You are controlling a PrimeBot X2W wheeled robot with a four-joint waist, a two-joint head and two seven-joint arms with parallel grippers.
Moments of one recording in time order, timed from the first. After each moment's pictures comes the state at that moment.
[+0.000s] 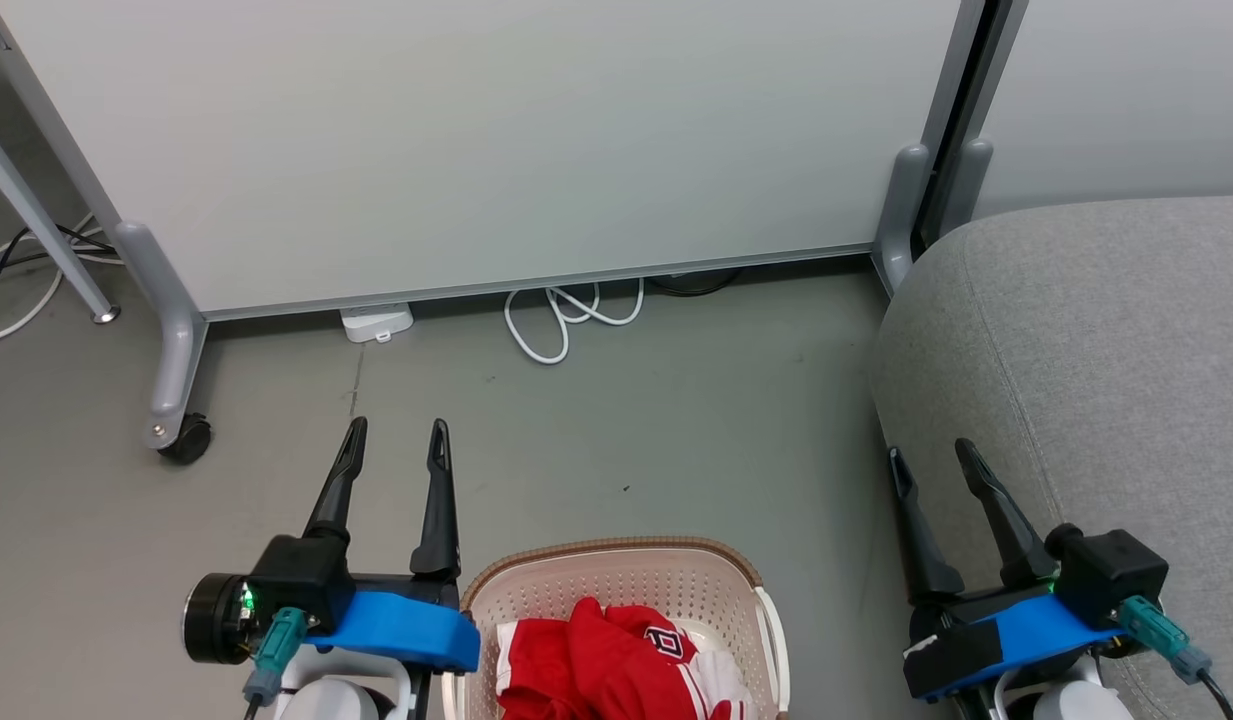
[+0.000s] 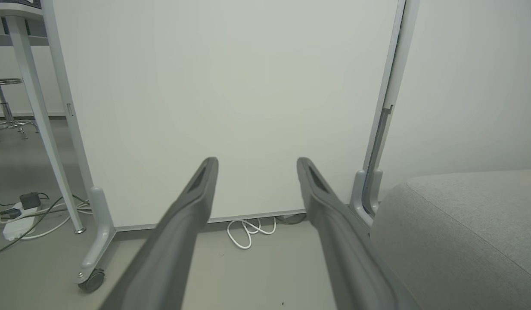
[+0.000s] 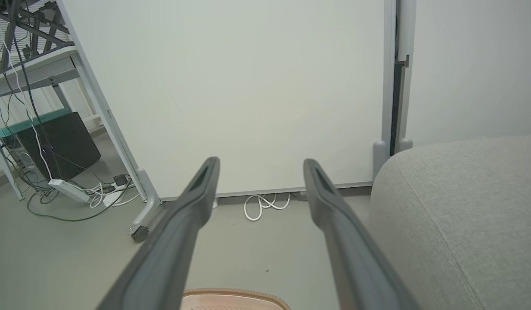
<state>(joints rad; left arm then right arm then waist) -0.11 0.06 -0.20 0.20 -0.18 0.00 -0.22 -0.10 -0.05 0.08 0.22 0.25 0.13 -0.23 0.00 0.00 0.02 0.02</state>
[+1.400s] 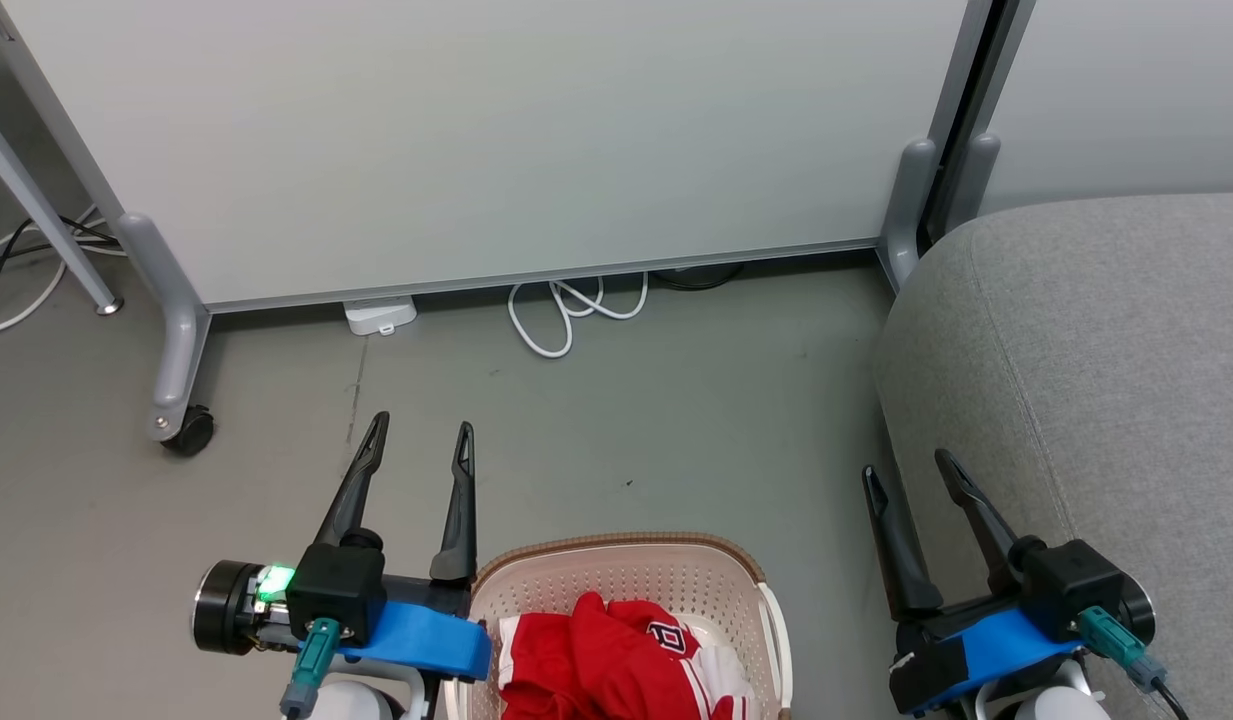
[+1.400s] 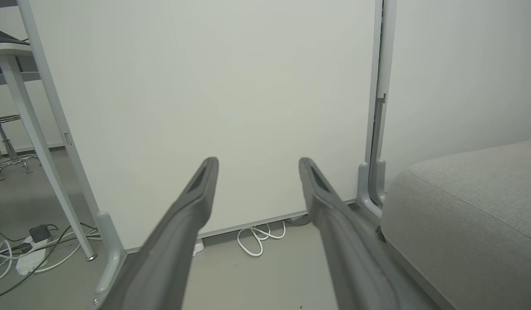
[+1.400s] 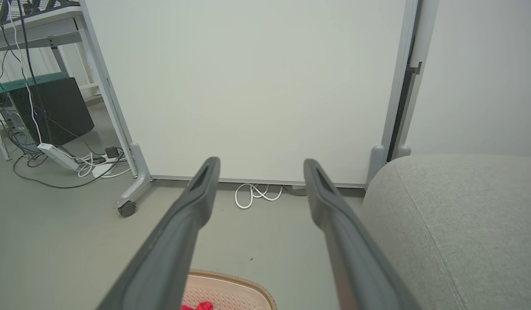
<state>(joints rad) -0.11 0.05 -0.21 0.20 -0.04 -0.01 -0.26 -0.10 -0.05 0.10 0.26 0.11 0.13 -0.26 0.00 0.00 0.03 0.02</state>
